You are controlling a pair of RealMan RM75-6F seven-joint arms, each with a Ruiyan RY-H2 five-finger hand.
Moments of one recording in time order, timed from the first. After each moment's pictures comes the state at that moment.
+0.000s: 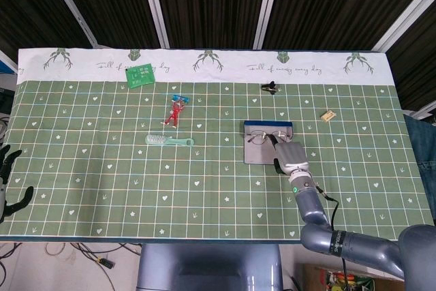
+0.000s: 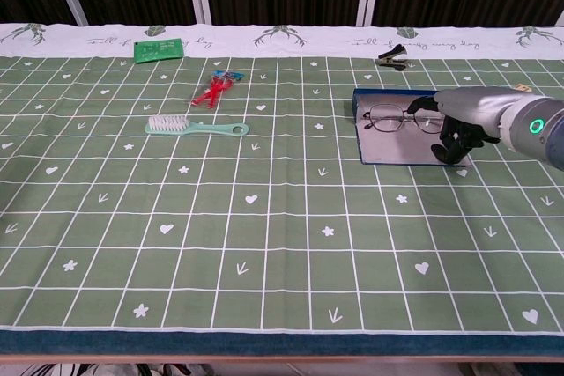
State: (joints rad) left arm -0.08 -1.09 -0.09 -1.71 1.33 1.44 0.02; right arm 0.80 -1.60 0.18 -1.42 -0.61 0.99 -0.66
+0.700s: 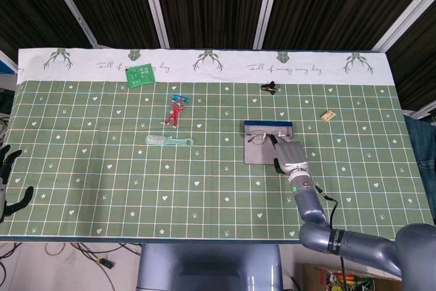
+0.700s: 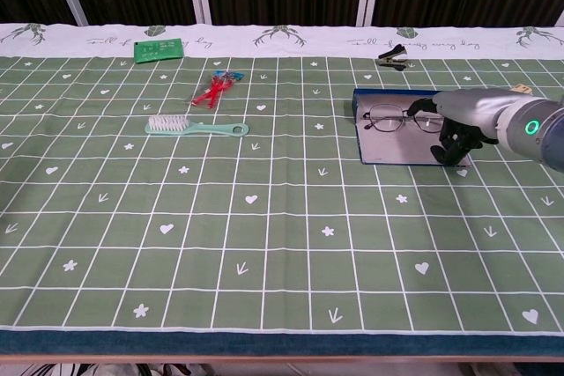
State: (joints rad) left arm -0.08 -1.08 -0.09 -1.72 1.33 1.44 0.02; right arm 0.81 -1.61 0.18 -1.40 -0.58 0.98 -0.67
